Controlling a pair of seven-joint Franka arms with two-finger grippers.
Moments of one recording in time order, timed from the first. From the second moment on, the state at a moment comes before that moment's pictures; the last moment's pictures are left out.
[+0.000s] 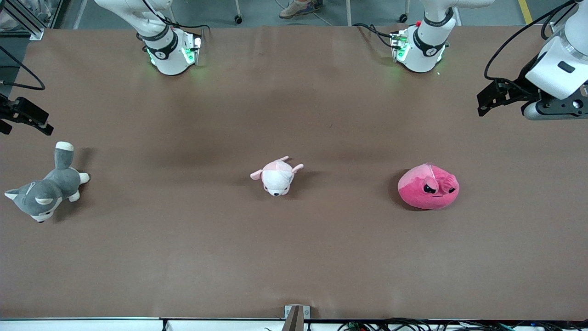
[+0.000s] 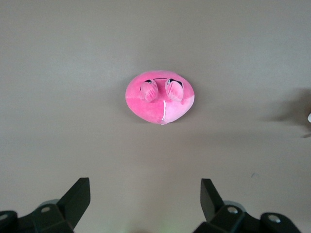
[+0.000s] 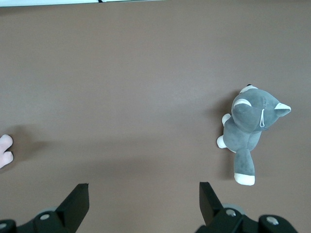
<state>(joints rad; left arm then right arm) -0.13 -0.03 -0.03 -1.56 0.02 1.53 -0.15 -0.06 -0.05 -0.04 -1.64 0.01 1.69 -0.06</state>
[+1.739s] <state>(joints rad) -0.06 0.37 -0.01 -1.59 0.00 1.86 -0.14 -0.06 -0.11 -0.04 -1.74 0.01 1.76 -0.06</state>
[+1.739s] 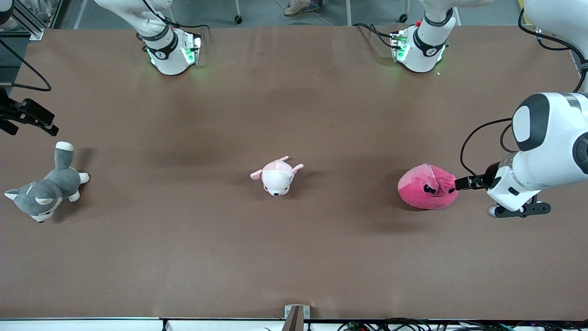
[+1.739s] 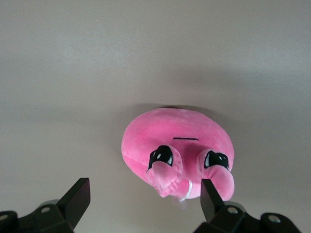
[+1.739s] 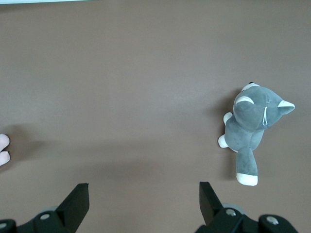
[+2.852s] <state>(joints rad) -0.05 0.40 -0.01 -1.73 -0.06 1.97 -0.14 -0.04 -0.18 -0.04 -1.79 0.01 1.79 -0.07</state>
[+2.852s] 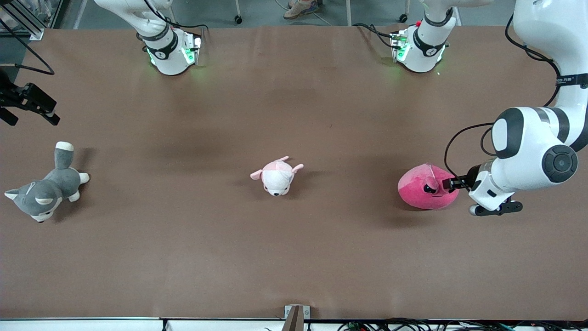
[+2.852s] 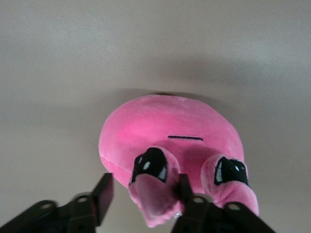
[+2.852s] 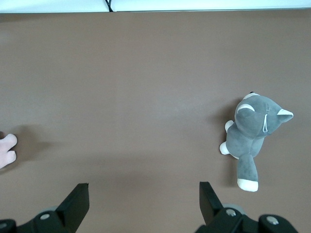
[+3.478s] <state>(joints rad) -0.06 0.38 -0.02 -1.70 -0.06 1.97 -0.14 -0.04 -0.18 -0.04 -1.79 0.01 1.79 -0.07</state>
